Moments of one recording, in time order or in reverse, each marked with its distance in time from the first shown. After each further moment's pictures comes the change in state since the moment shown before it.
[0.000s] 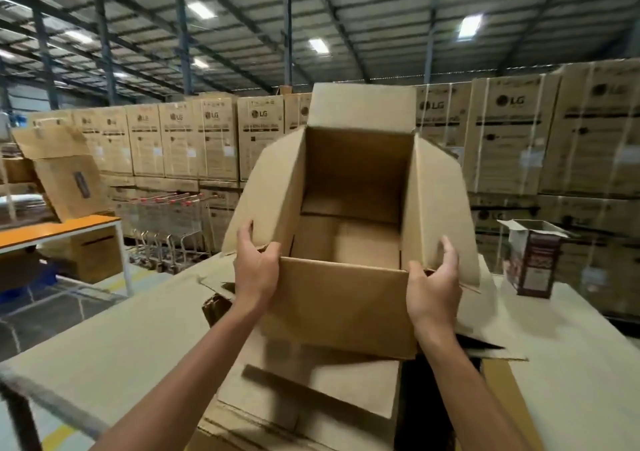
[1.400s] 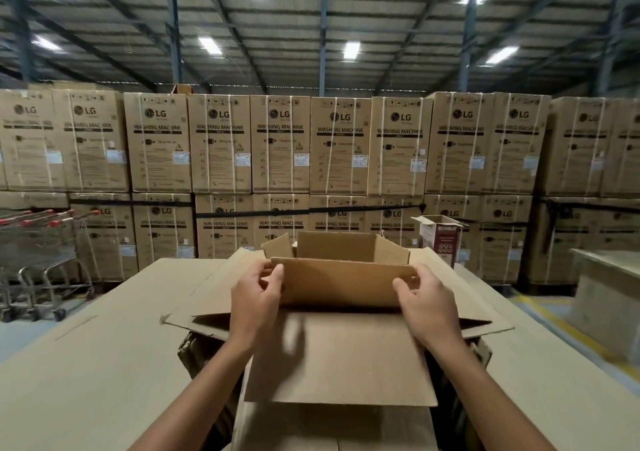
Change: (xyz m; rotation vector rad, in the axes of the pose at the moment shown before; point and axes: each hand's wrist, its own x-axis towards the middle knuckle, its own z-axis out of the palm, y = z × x) left_hand 0.051 -0.077 -0.005 -0.201 -0.407 0.207; right_hand -0.028 0.000 0.026 -0.567 0.028 -0.117
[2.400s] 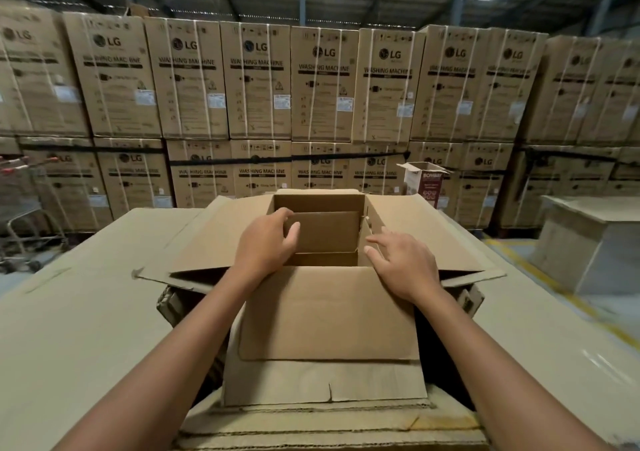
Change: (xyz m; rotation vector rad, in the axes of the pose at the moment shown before) left_hand 0.040 -0.028 0.043 0.626 -0.332 0.175; right_hand 0.016 0.034 0.032 -0.472 -0.258 -0.154
